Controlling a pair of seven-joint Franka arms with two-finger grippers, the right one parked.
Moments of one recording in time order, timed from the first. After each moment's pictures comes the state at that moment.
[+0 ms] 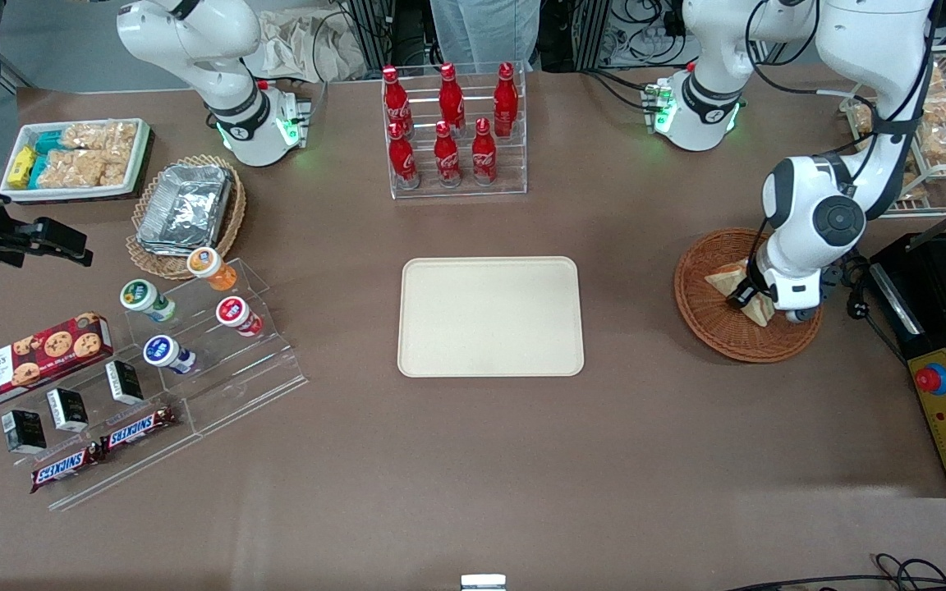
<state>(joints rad) -0.16 0.18 0.16 -2.48 0.06 2.57 -0.88</state>
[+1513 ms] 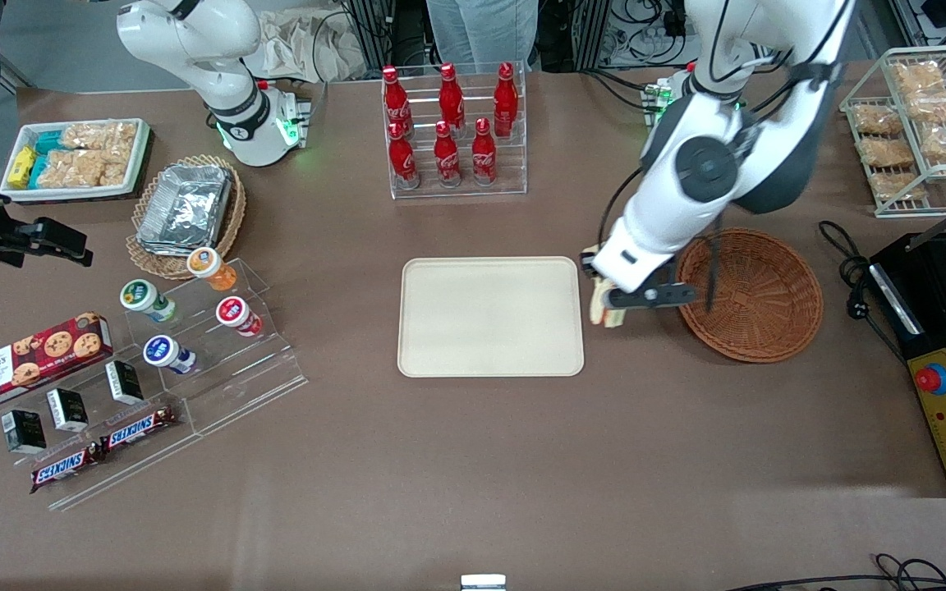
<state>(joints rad) -0.52 0.20 -0.01 -1.92 -0.13 2.08 -0.52</state>
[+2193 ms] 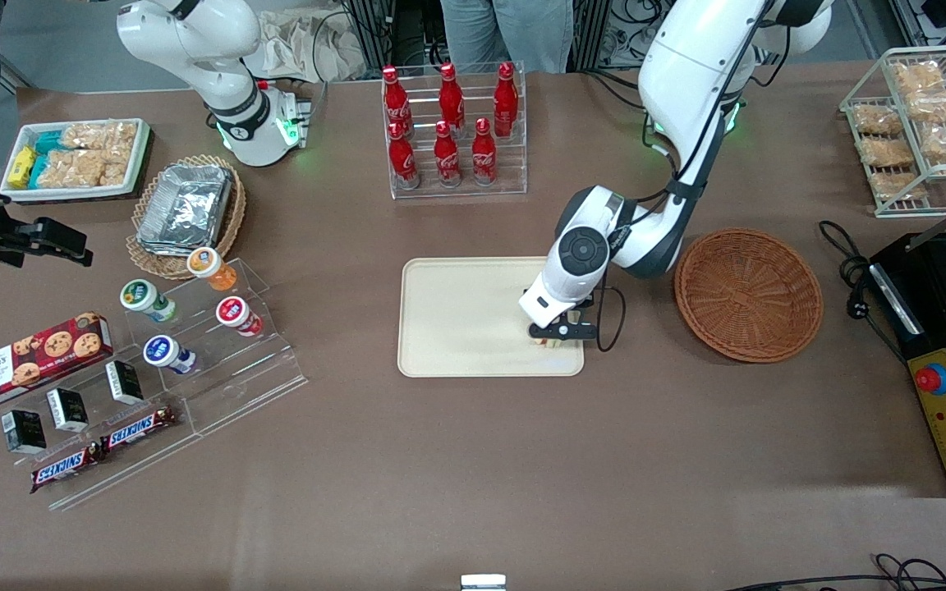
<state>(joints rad) -0.63 0.55 -0.01 -1.92 -0.13 2.40 -0.51</state>
